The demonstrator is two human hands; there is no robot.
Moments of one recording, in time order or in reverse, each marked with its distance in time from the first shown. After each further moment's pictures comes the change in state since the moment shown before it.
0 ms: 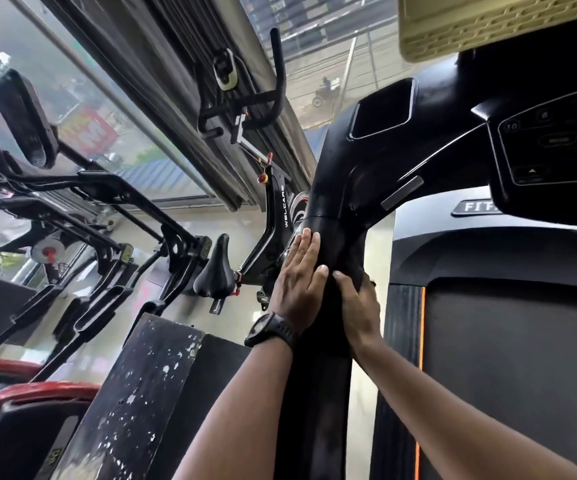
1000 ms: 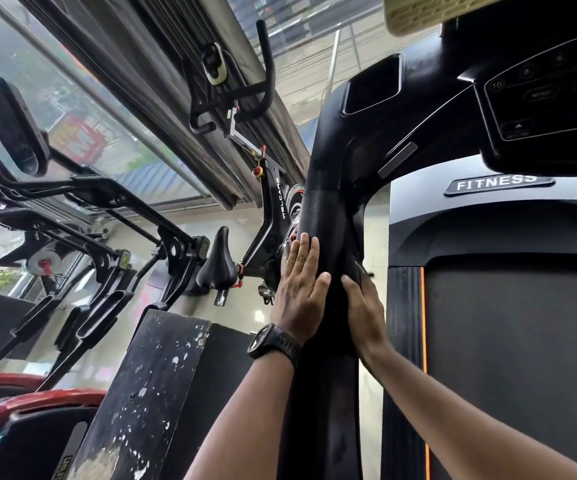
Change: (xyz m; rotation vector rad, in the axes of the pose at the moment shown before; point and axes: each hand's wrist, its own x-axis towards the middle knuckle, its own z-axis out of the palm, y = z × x) left_hand -0.066 -0.008 -0.005 0.049 -0.096 -0.032; right_hand -0.056 0.038 -0.003 0.040 -0.037 -0.064
